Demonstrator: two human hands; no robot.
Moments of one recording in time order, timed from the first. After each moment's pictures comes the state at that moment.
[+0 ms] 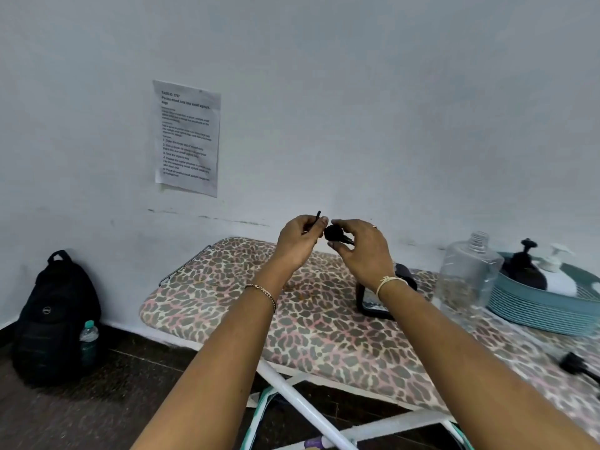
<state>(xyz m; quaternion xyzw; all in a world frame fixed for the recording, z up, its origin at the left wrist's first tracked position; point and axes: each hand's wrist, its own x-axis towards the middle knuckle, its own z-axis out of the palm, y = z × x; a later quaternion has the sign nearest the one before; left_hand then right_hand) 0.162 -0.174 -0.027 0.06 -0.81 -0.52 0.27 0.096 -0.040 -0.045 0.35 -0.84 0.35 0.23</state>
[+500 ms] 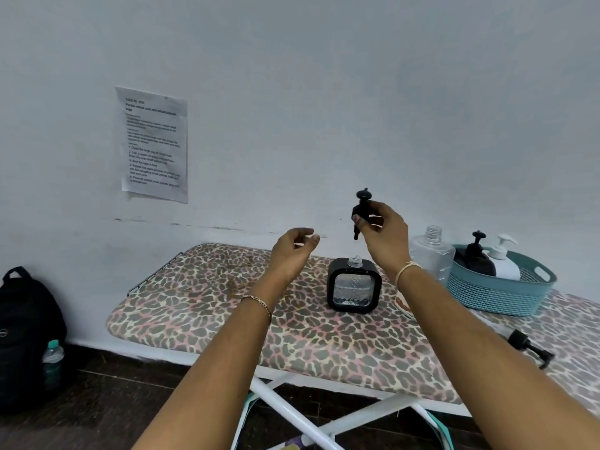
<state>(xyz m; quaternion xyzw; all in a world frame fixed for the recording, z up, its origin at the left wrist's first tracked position) 0.152 -0.134 -0.048 0.07 -0.80 -0.55 0.24 0.082 0.031 -0.020 0.23 -0.75 0.59 0.22</state>
